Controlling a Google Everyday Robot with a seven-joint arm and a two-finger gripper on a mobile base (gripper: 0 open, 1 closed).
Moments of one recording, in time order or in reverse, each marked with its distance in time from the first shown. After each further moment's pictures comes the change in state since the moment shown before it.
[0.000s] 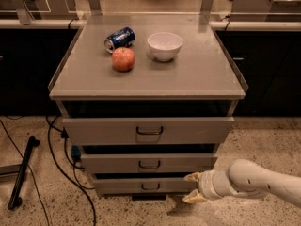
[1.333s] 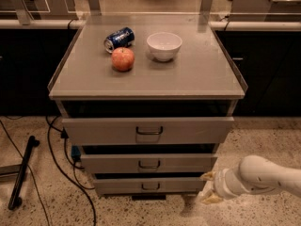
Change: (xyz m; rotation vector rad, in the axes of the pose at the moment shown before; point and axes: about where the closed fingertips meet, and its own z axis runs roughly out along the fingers) arm 0.045 -0.007 -0.042 0.015 0.162 0.034
